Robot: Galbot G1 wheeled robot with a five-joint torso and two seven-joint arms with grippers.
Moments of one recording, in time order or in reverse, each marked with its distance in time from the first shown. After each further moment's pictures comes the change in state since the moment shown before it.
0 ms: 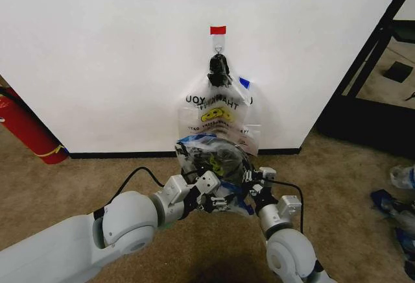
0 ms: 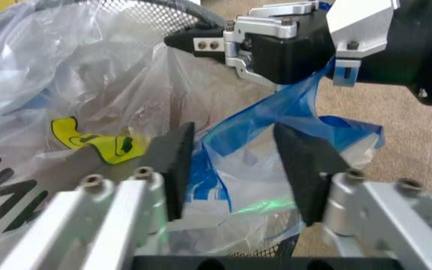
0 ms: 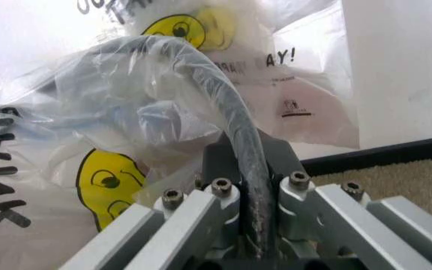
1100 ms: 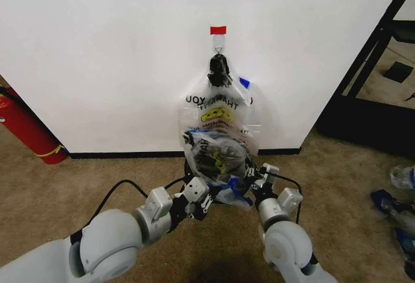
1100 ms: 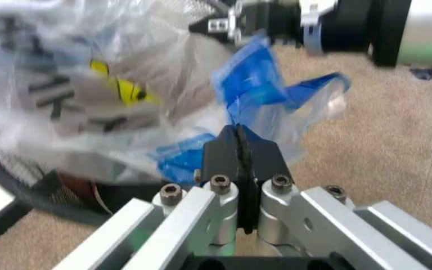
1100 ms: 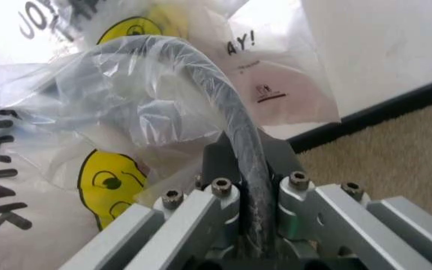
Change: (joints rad) left arm 0.348 0.054 -0.241 -0.101 0.093 -0.091 0.001; right arm 0.046 0.041 0.035 0.007 0.217 -0.070 0.134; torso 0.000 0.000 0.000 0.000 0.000
